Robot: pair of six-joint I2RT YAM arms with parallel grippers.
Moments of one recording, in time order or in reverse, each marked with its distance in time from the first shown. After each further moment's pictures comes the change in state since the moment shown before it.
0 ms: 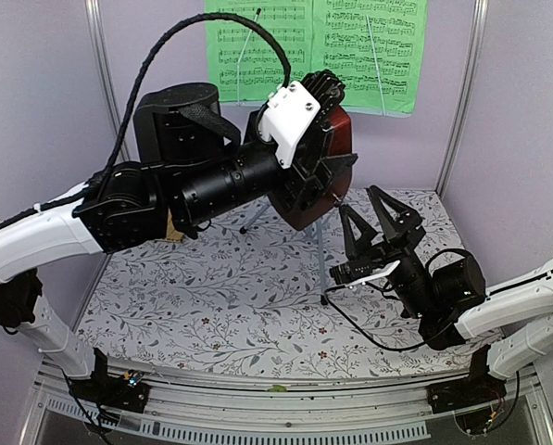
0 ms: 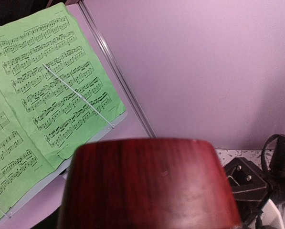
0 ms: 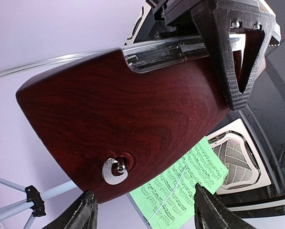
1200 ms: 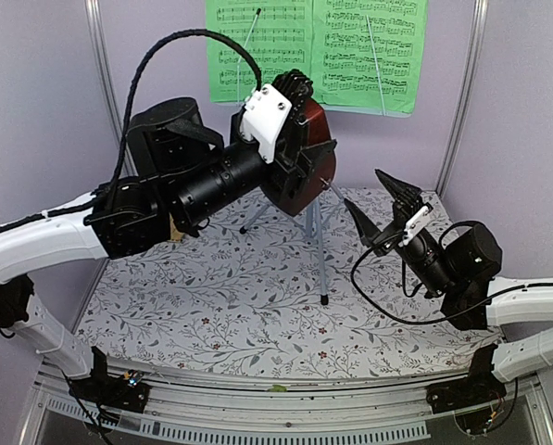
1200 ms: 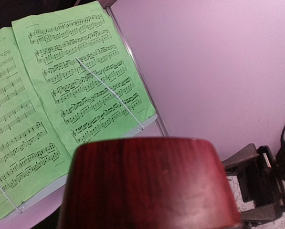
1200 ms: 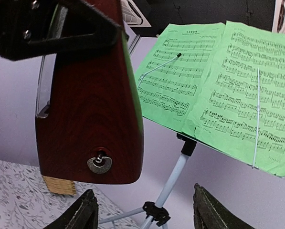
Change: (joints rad) left arm 0.089 -0.074 -0.205 0.267 0.036 0.023; right arm -0.138 -0.253 0.068 -0.562 -0.072 1.161
